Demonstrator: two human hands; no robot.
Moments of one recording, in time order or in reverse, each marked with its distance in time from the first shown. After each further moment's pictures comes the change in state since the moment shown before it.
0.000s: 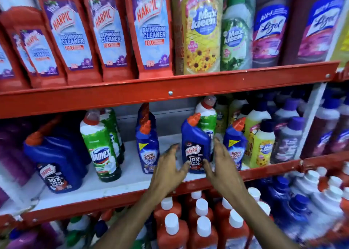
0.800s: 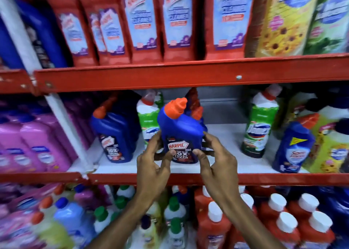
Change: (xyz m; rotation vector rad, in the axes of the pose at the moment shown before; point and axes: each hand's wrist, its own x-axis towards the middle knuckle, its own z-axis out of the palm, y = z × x) left_hand -0.092 -0.049 -0.127 -0.275 0.513 -0.047; right_hand -0.029 -0.148 0.060 0.449 0.086 -0.124
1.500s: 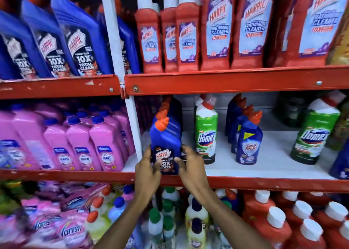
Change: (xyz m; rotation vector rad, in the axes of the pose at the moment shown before) left_hand 0.025 -0.103 -0.163 0.294 0.003 -0.173; right_hand -0.011 -0.063 0.213 -0.058 -0.257 0.091
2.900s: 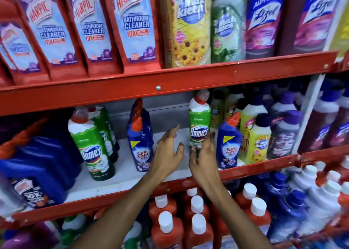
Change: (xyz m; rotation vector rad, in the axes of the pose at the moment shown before) left_hand -0.014 0.216 0.303 -0.035 -0.429 0.352; right_hand -0.009 0.192 -0.283 -0.095 0.354 0.254
